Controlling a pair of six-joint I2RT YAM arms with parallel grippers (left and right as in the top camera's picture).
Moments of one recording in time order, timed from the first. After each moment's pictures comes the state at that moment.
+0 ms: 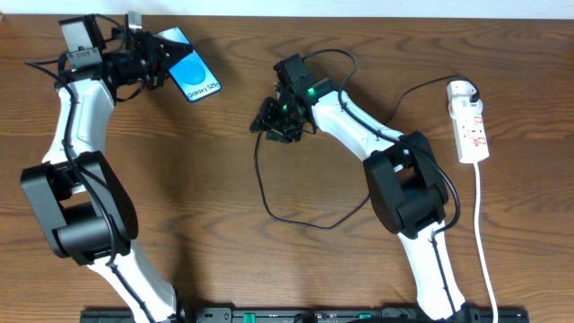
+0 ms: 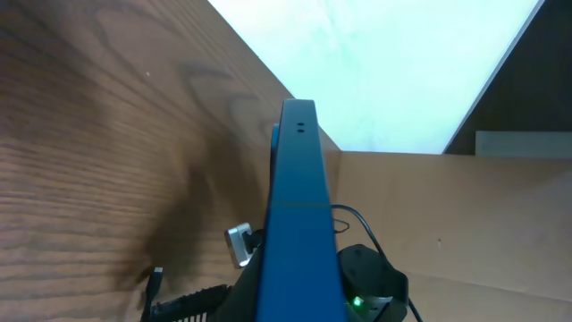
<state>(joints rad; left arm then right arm) 0.26 2.02 1.59 -0.35 1.09 -0.72 0.55 2.36 1.84 -0.61 -0.52 0.90</state>
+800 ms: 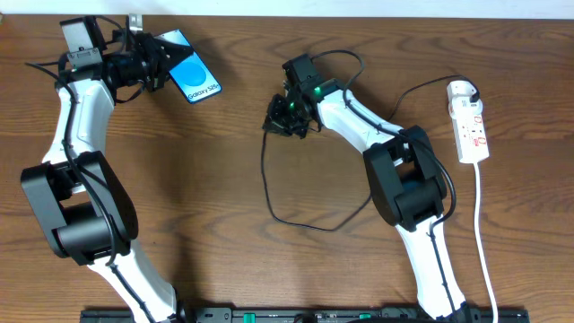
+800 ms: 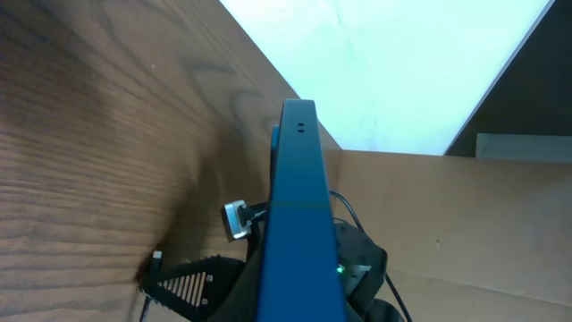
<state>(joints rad) 0.26 2.02 1.59 -0.37 1.09 -0.72 0.51 2.41 1.84 -0.56 -0.52 0.90</state>
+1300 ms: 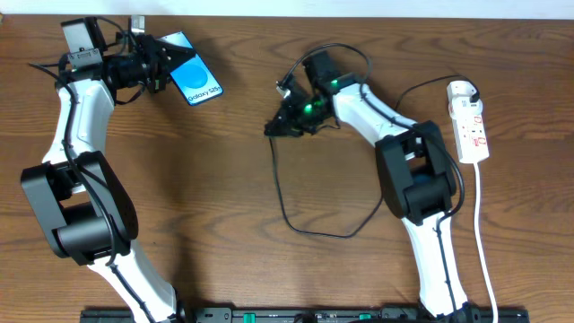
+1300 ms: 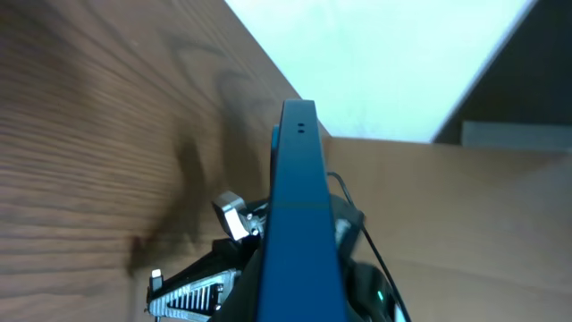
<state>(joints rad) 0.26 2.02 1.59 -0.40 1.15 -0.72 0.42 2.42 1.84 -0.69 -0.92 0.30</state>
